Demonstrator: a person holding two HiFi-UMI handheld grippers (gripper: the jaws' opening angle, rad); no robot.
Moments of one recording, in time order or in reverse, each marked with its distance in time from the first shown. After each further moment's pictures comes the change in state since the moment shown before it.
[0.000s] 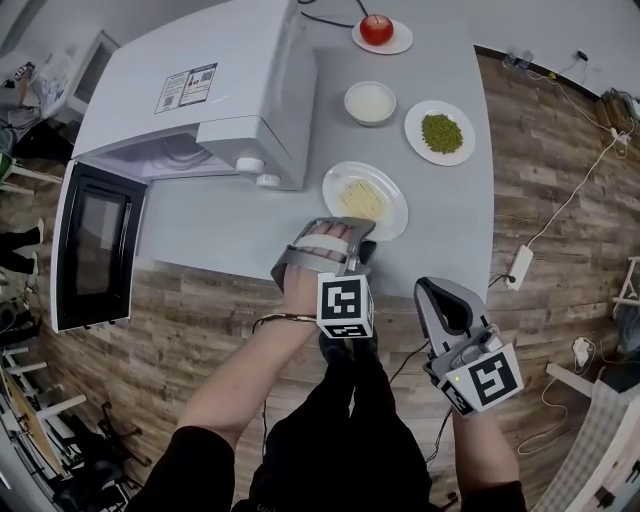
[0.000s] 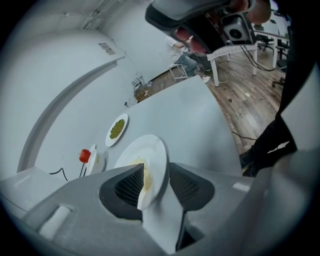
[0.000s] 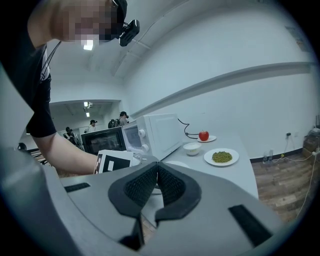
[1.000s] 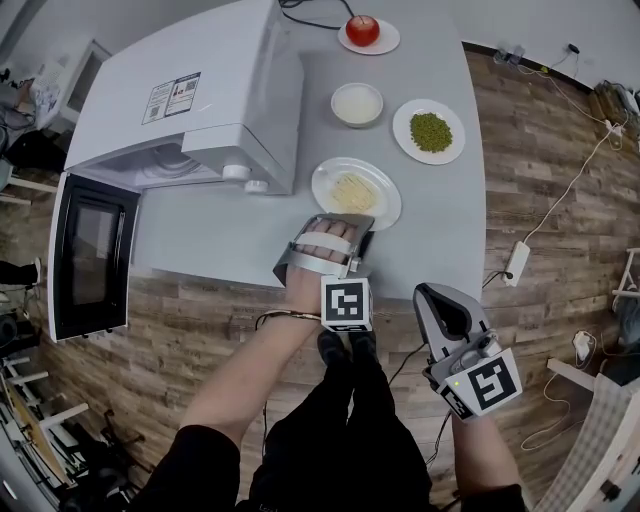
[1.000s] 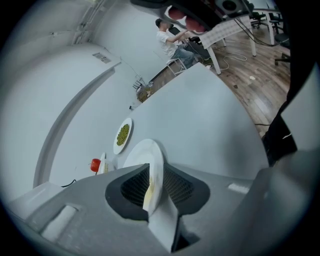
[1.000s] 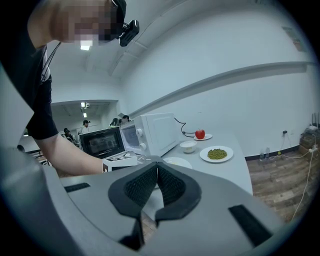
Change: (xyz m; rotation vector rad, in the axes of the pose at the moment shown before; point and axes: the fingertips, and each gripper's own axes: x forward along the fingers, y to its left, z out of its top) left arm 0.019 0.015 0.009 0.102 0.004 0.138; right arm -0.012 -0.007 -0.006 0.022 0.007 -0.026
